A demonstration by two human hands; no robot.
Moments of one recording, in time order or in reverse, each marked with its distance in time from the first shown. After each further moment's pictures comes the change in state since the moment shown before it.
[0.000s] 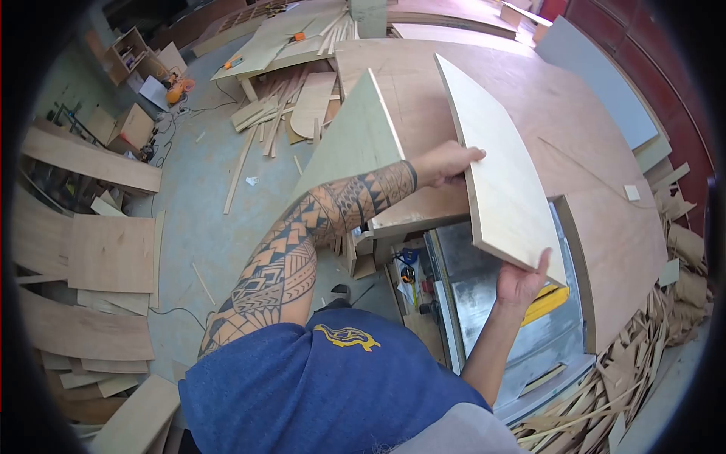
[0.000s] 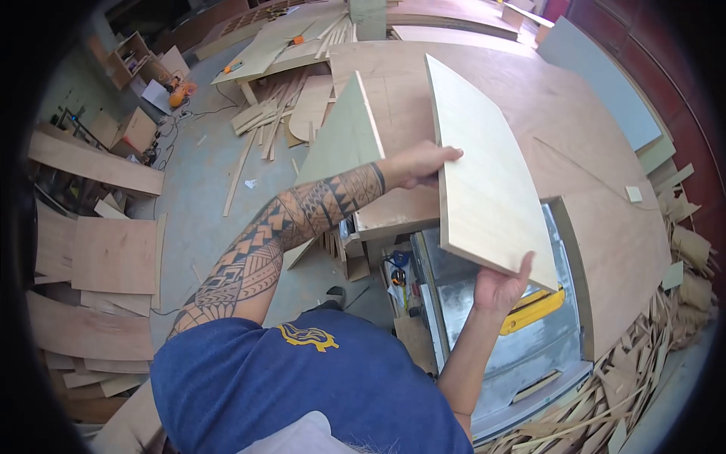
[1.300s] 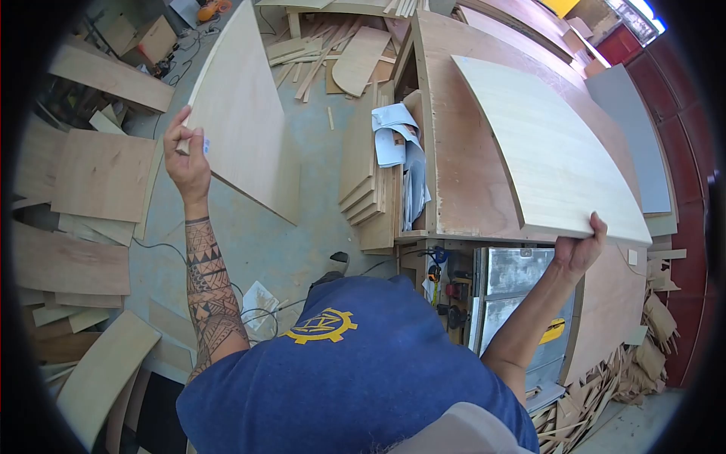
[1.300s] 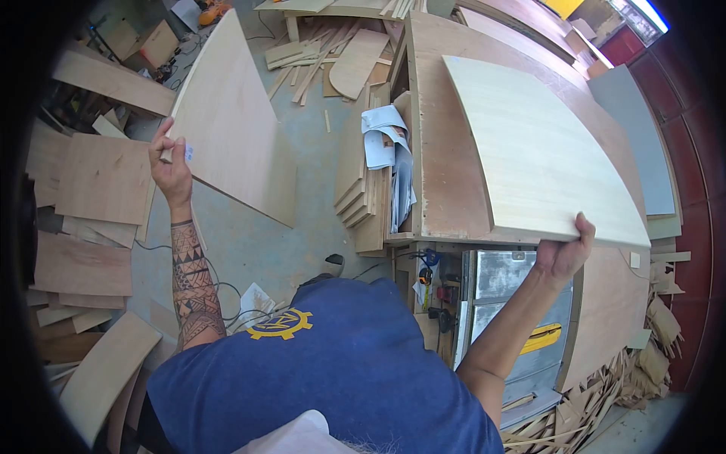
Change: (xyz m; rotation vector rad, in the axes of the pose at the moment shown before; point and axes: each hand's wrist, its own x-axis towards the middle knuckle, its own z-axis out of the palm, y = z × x) left_hand -0.415 -0.047 -0.457 0.899 1.368 0.991; right_hand 0.048 0.115 0.175 -0.349 -0.362 0.069
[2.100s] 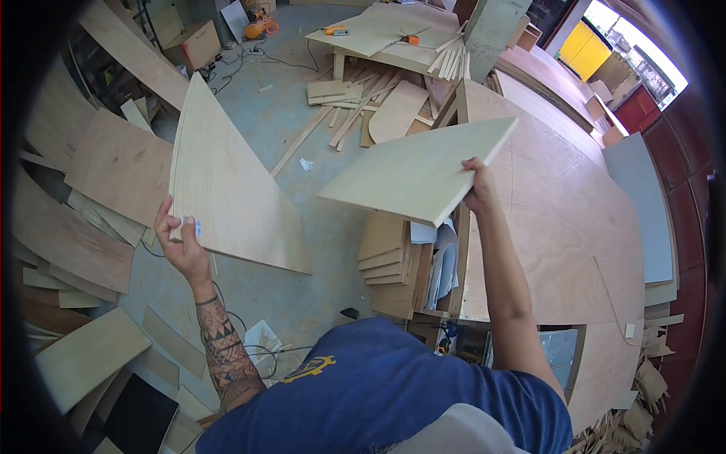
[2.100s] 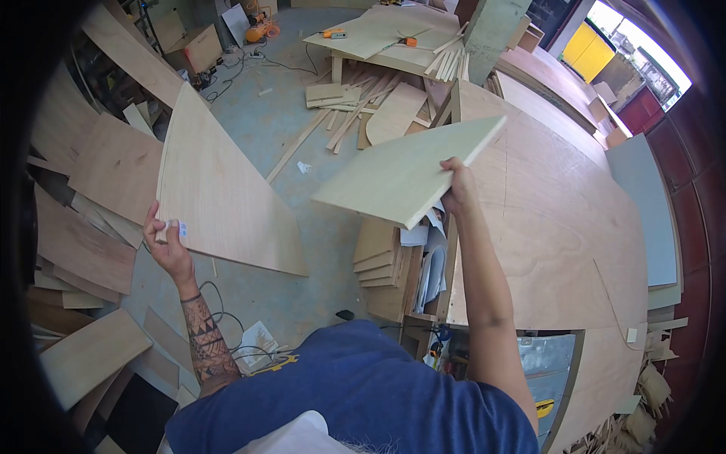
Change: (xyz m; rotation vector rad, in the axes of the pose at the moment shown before) left_hand -0.020 -0.049 -0.094 0.162 0.308 -0.204; right_hand 0.103 0.330 0.239 -0.303 -0.455 0.736
